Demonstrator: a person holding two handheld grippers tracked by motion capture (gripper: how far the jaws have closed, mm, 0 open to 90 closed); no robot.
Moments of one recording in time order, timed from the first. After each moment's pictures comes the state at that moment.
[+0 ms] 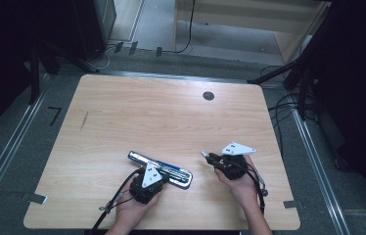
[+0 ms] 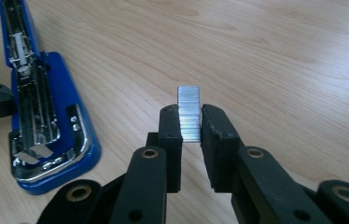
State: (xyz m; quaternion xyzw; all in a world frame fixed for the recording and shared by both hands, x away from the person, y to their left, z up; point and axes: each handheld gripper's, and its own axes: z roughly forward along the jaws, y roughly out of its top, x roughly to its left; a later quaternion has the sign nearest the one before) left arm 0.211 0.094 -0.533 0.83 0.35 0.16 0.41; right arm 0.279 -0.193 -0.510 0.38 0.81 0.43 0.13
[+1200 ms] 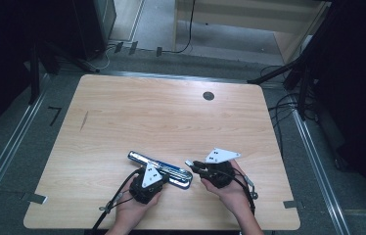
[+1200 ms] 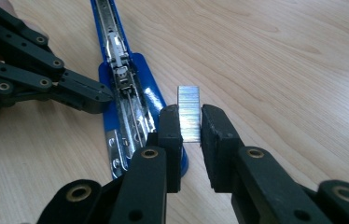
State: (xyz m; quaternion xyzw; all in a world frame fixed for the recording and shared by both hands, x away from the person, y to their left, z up) left arm 0.211 0.094 -0.533 0.83 0.35 0.16 0.41; right arm 0.254 -0.151 -0.493 0.31 0.84 0.43 0.11
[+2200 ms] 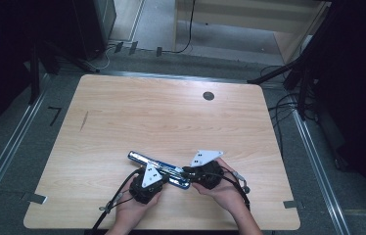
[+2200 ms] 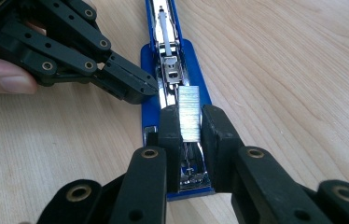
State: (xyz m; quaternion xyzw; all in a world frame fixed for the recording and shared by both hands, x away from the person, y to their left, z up) left arm 0.212 0.094 -0.534 0.83 0.35 0.16 0.41; right arm 0.256 -0.123 -0.492 0.24 0.89 0.39 0.07
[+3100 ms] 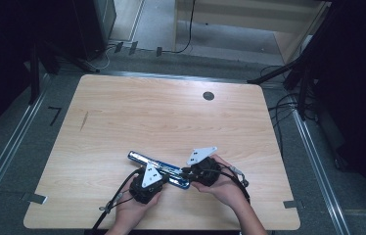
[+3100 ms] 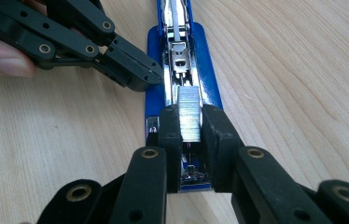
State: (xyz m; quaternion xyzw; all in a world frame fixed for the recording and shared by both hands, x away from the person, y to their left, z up) left arm 0.211 0.093 -0.534 0.83 0.35 0.16 0.41; right arm 0.266 -0.117 -0.491 0.21 0.91 0.35 0.04
